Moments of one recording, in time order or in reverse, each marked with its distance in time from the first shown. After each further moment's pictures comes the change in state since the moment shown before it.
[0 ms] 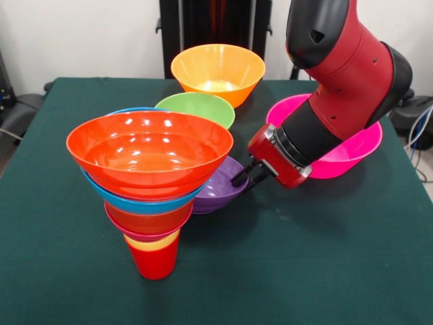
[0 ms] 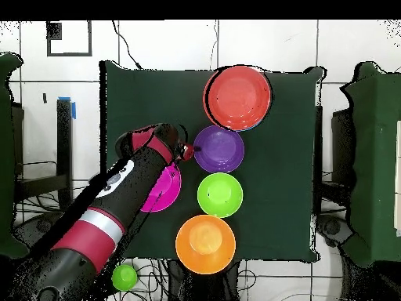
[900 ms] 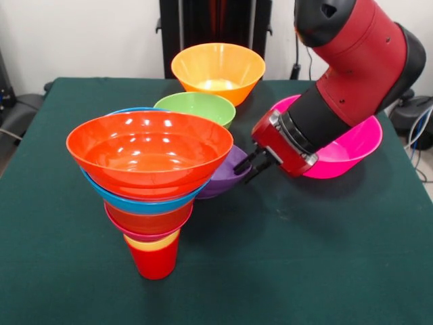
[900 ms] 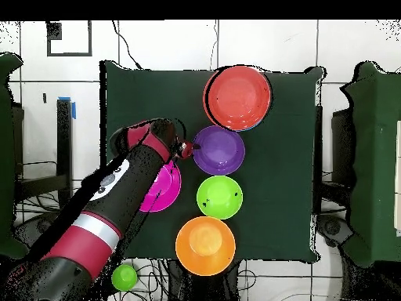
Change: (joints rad) arm 0.000 -0.058 0.000 -0.001 -0.036 0.058 0.000
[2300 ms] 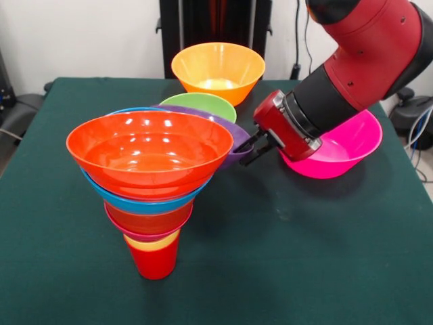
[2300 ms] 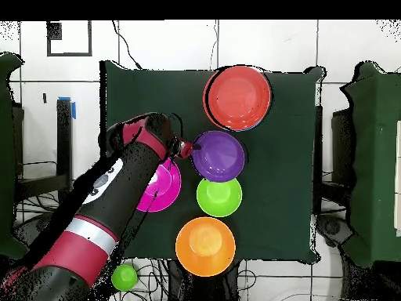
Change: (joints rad) arm 0.000 -0.048 0.000 -0.015 -0.054 0.096 0.000
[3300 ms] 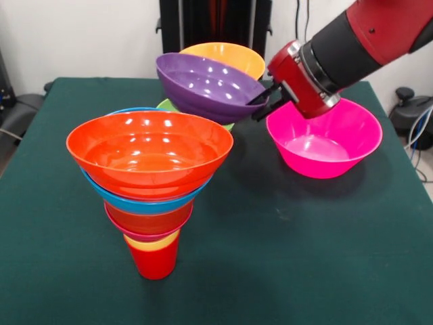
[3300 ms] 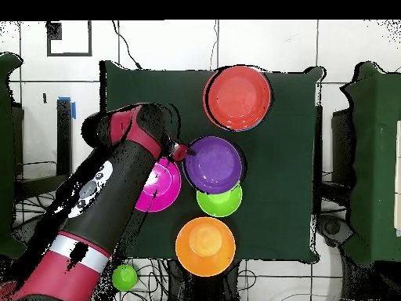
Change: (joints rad) arm 0.000 -0.120 0.001 0.000 0.000 0.223 0.000
